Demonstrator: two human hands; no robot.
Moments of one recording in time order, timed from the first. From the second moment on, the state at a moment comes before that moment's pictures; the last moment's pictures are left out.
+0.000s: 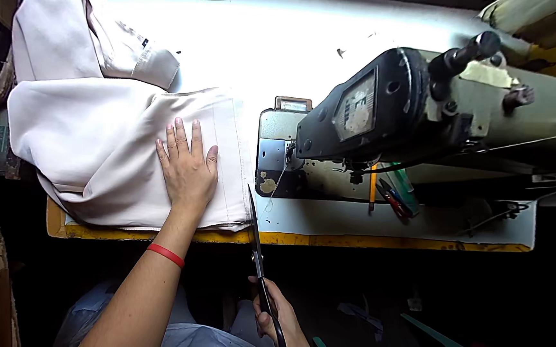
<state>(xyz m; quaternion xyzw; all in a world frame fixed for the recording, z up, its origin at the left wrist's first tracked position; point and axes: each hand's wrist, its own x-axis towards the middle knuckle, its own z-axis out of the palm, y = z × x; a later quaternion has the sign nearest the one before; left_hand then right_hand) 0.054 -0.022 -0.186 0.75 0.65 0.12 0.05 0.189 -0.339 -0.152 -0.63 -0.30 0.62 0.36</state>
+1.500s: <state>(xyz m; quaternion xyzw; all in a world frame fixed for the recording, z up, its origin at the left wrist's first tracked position) 0.055 -0.022 -0.185 0.75 0.65 0.12 0.06 0.188 -0.316 -0.153 -0.66 -0.30 0.60 0.35</state>
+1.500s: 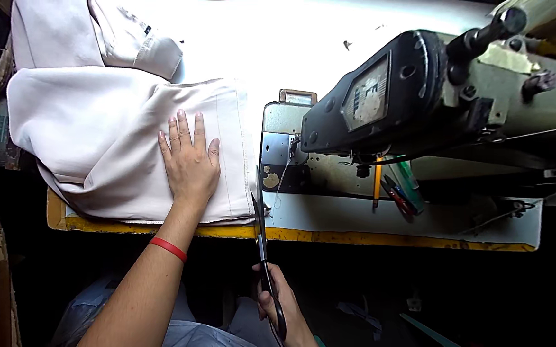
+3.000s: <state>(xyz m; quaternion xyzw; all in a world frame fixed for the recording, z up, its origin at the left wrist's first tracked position) 0.055 -0.022 -0.185 0.75 0.65 0.13 0.06 0.189 -0.282 -0.149 -0.69 -0.30 0.57 0.32</state>
